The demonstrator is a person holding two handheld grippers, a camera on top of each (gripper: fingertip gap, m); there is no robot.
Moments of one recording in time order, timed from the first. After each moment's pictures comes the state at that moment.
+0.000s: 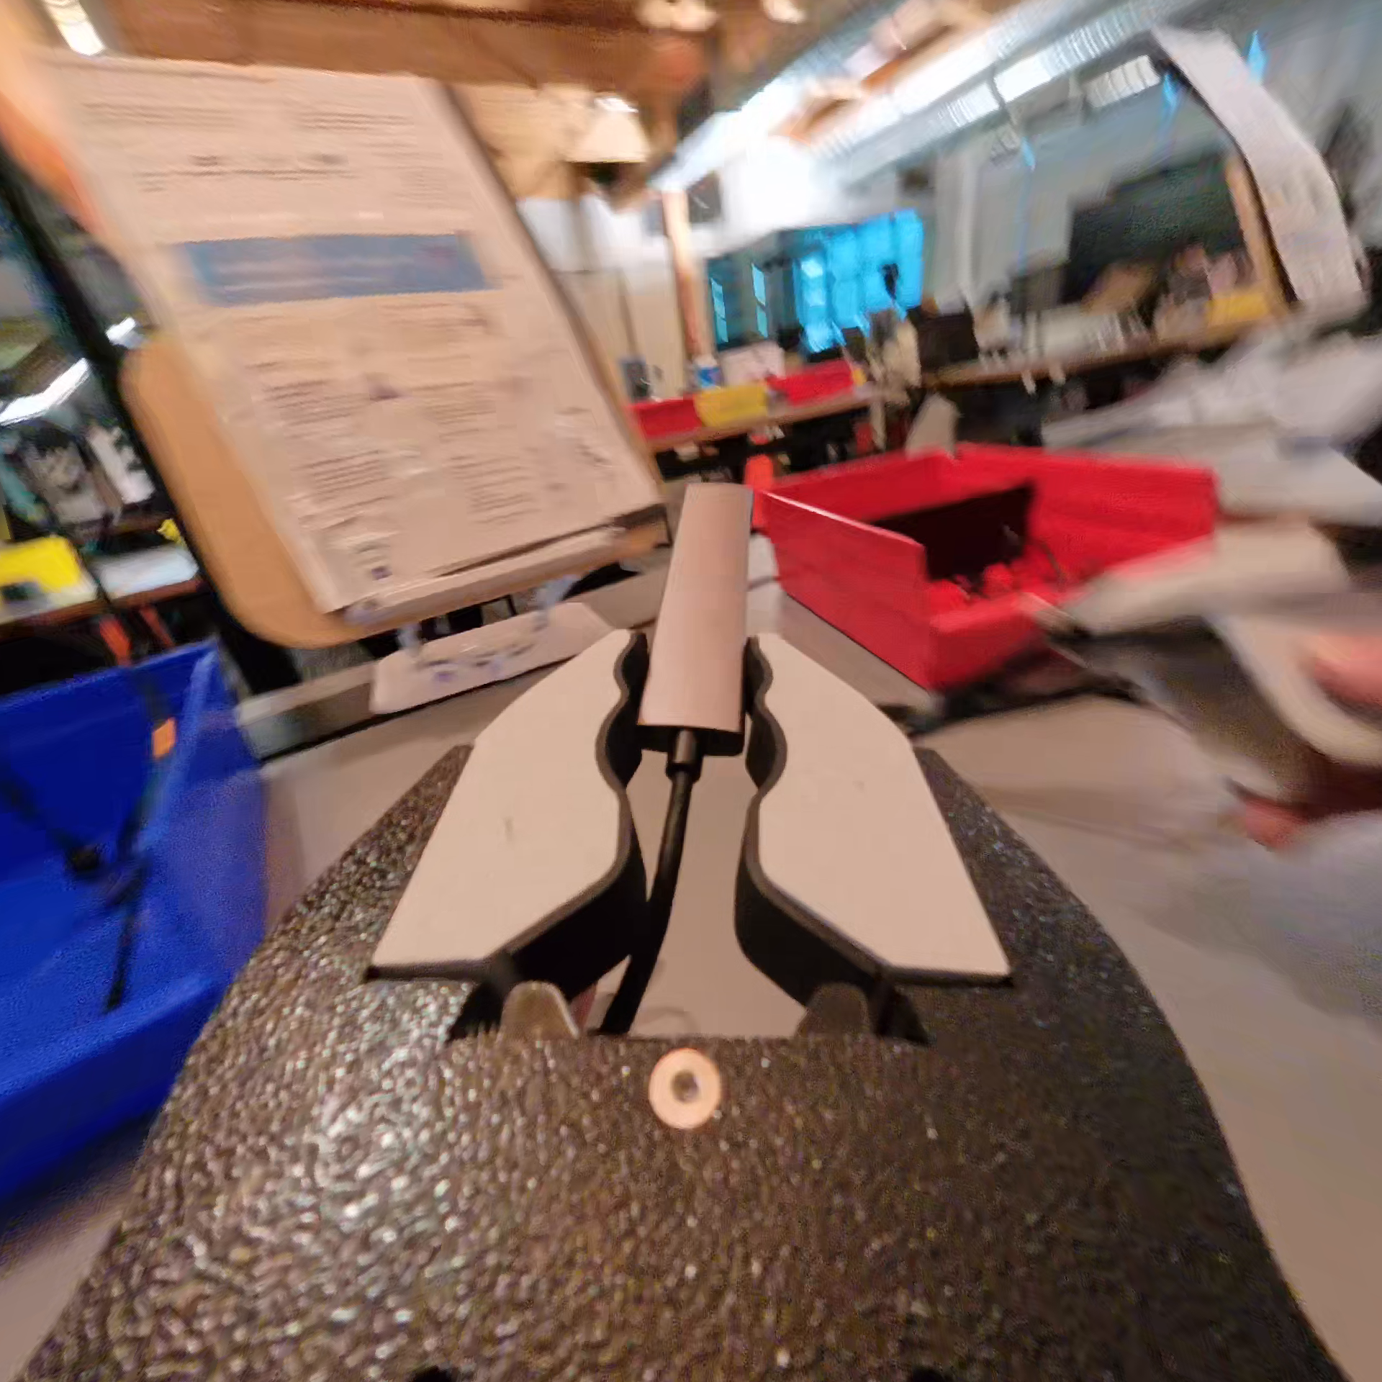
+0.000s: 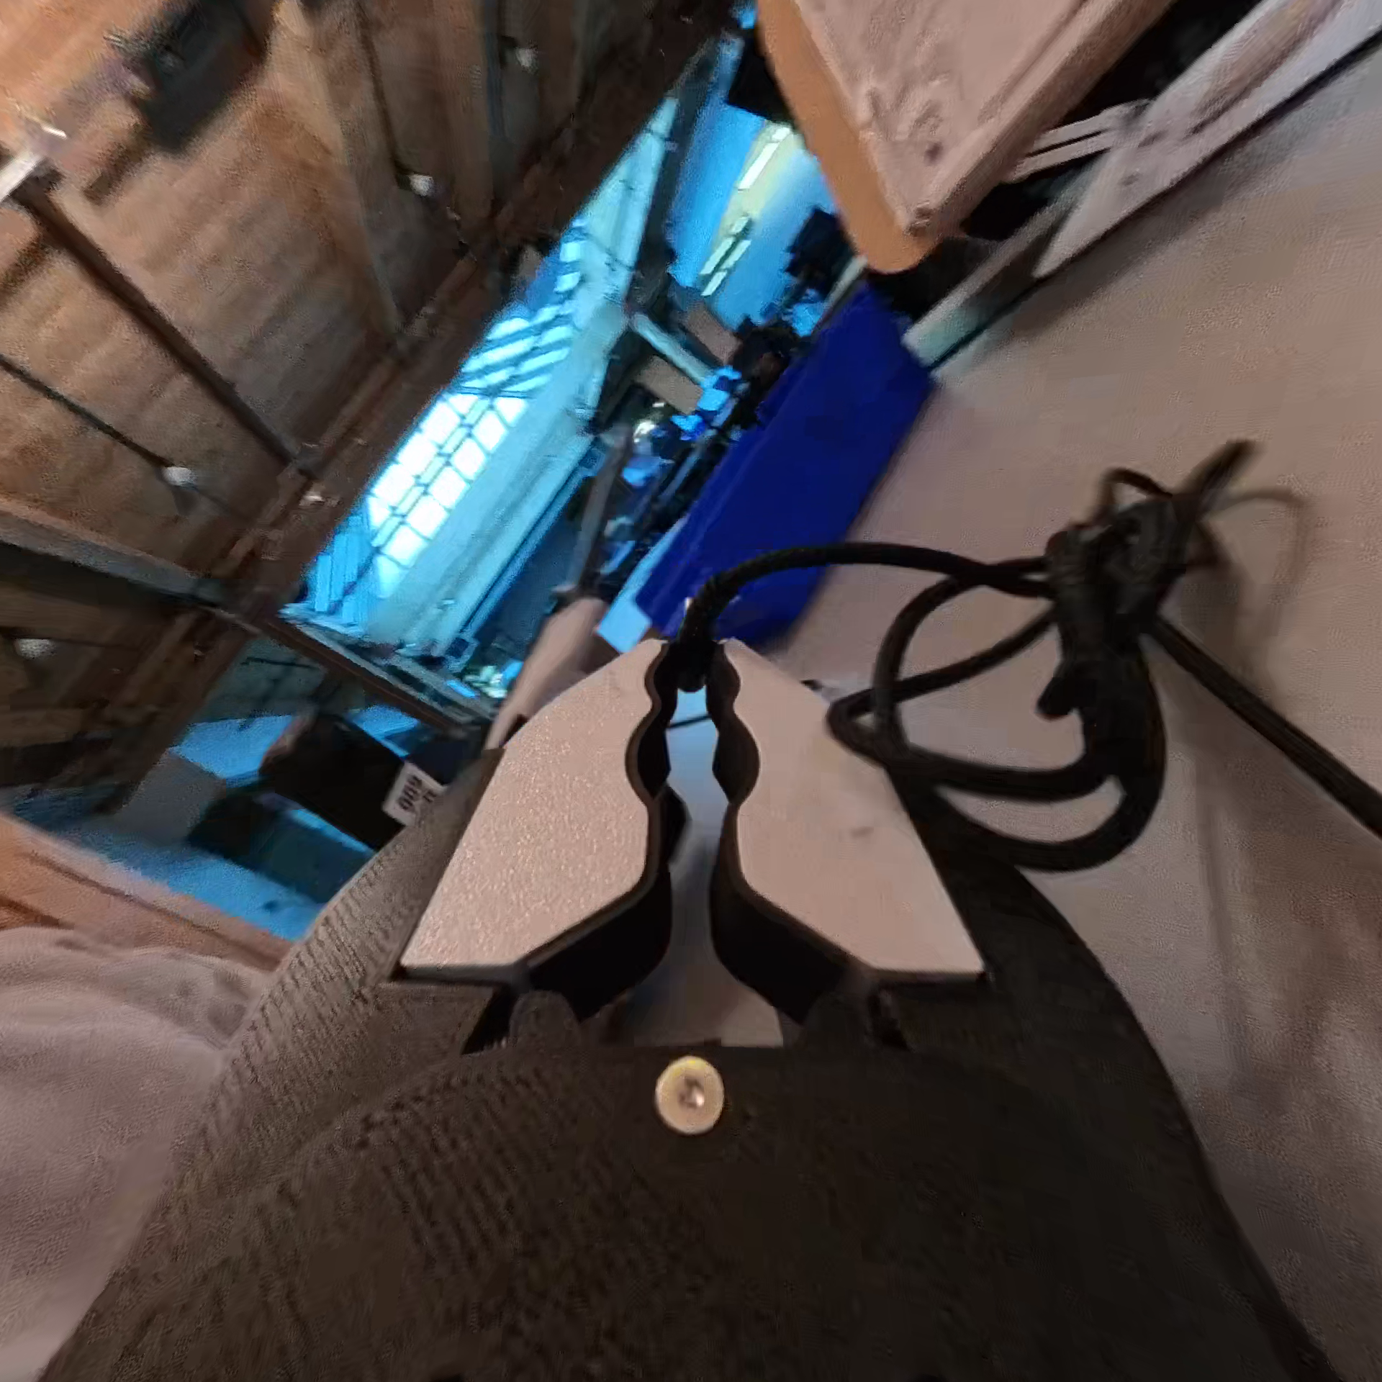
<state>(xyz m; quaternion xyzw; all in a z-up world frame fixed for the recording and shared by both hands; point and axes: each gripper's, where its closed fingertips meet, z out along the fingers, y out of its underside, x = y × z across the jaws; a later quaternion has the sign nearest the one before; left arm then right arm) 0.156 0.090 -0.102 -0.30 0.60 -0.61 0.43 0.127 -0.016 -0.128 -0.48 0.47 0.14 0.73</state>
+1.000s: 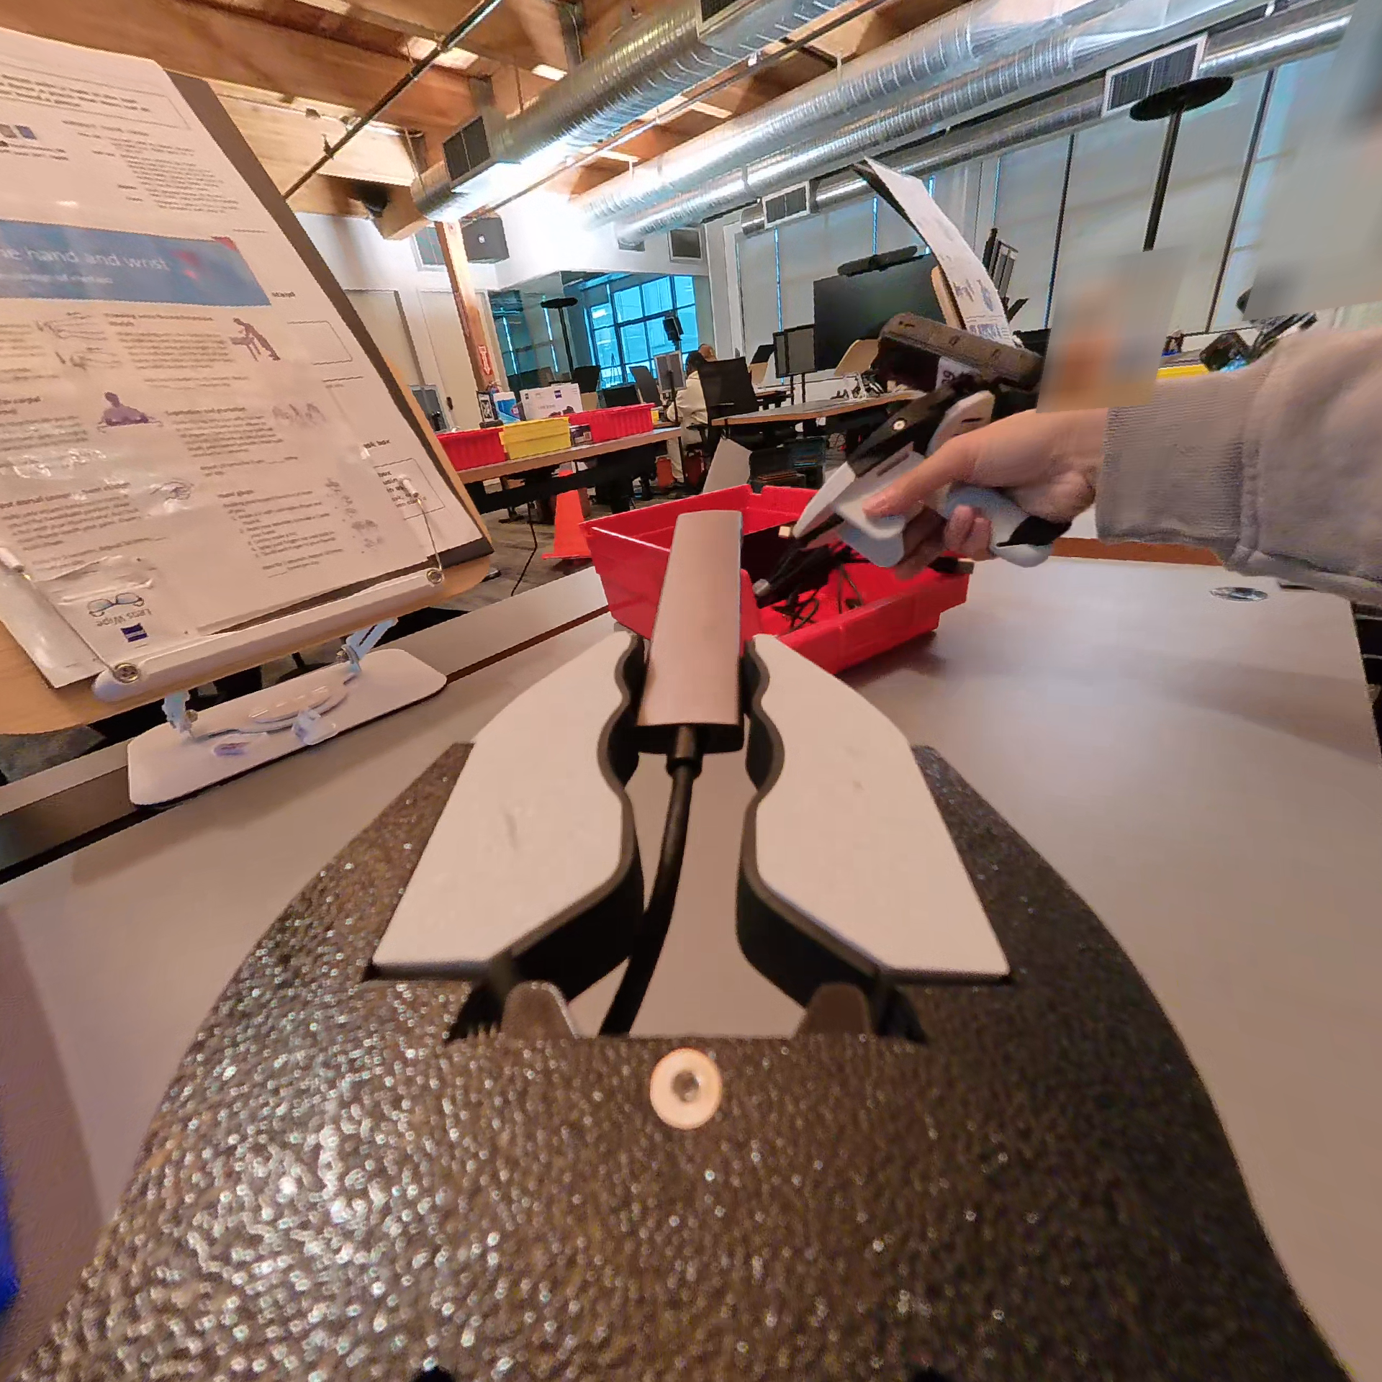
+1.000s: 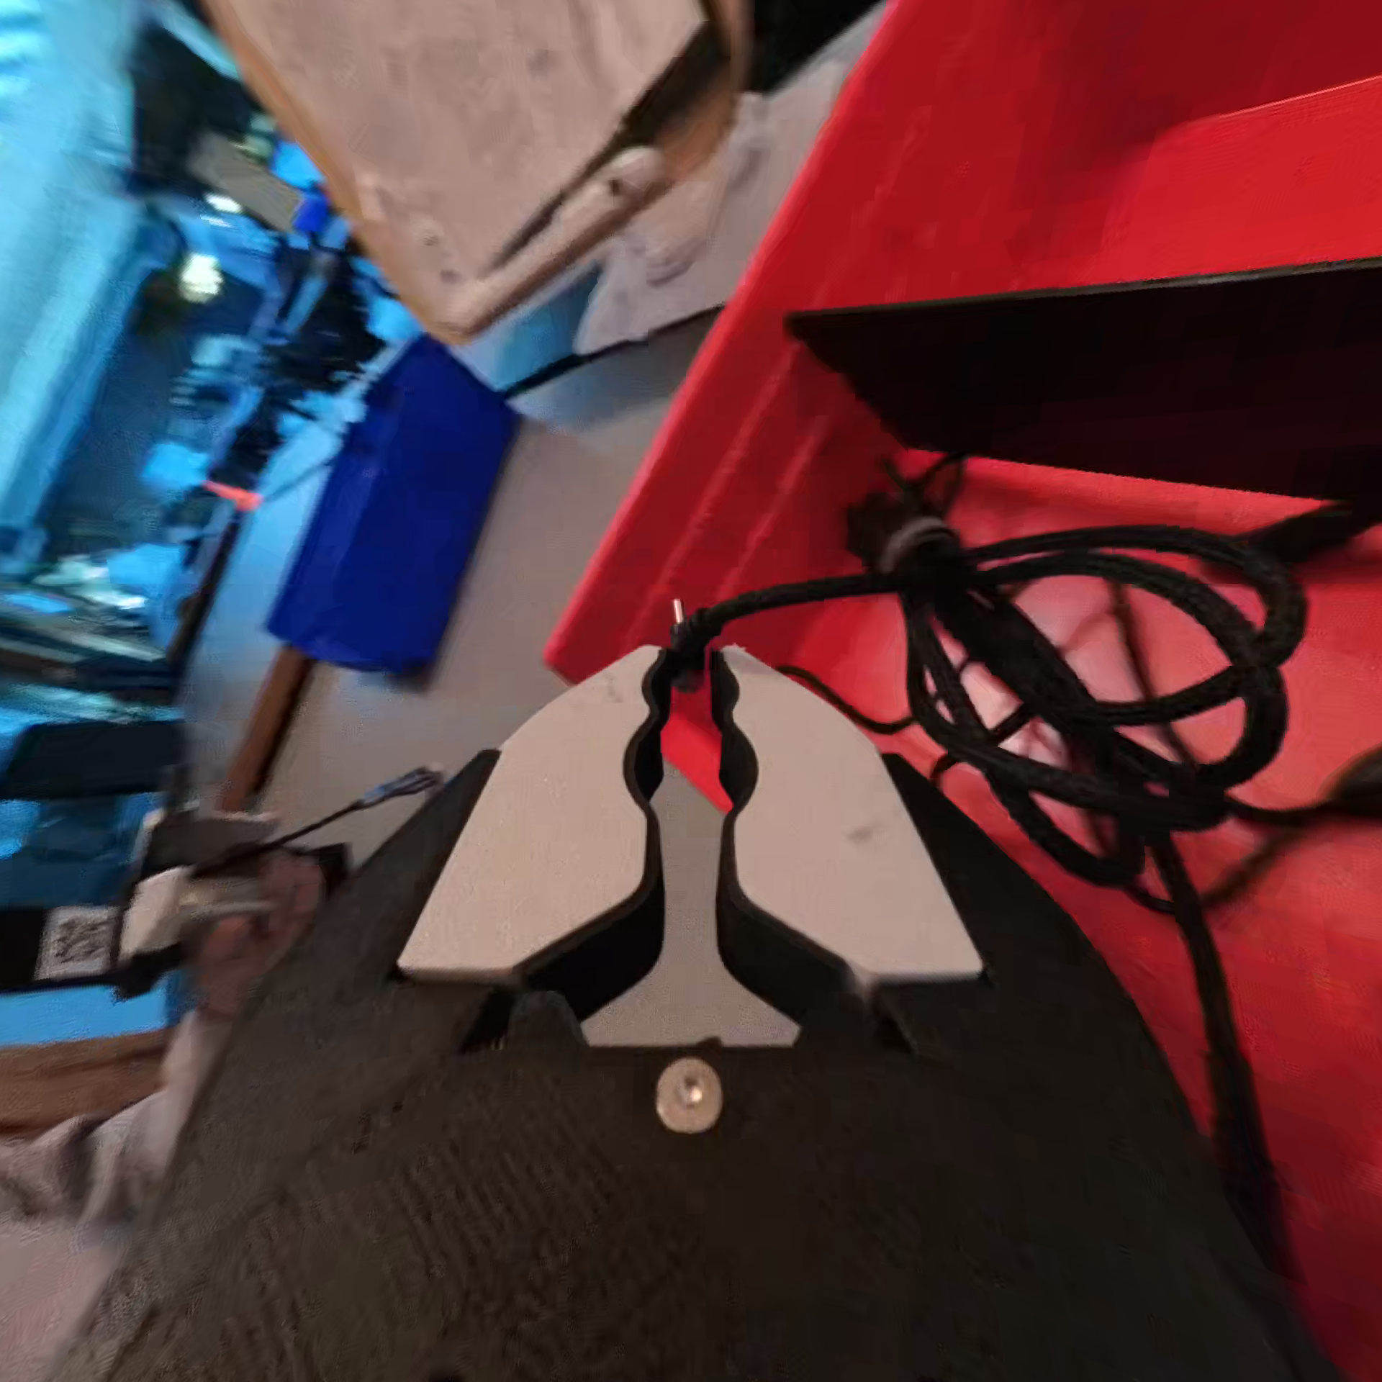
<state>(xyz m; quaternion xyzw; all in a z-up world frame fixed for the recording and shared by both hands) 0.141 0.061 -0.098 -0.21 0.64 -0.67 0.32 0.284 -0.174 -0.148 -0.61 0.58 0.04 0.54</state>
